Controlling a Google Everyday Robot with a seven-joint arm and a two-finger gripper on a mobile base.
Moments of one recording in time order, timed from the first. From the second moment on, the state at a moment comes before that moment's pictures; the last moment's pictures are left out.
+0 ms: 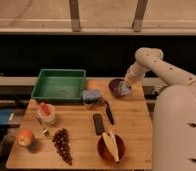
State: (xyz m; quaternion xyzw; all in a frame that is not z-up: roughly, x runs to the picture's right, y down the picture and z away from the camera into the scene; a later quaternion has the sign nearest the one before) arm 0.226 -0.039 0.899 -0.23 0.11 0.74 0.62
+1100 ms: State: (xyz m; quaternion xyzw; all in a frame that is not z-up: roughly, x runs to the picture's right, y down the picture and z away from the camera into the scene) arm 0.158 -0.025 0.917 -0.28 0.10 0.69 0.65
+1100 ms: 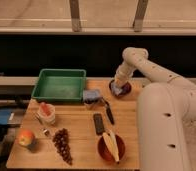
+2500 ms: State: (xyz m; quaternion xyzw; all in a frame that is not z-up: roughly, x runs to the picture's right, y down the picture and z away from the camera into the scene) arm 0.180 -0.065 0.946 -0.20 0.15 0.70 0.67
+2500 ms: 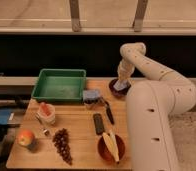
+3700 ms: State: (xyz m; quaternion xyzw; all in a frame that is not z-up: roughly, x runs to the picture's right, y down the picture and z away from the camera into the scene) arm 0.188 -0.042 0.905 -0.16 0.14 0.70 0.68
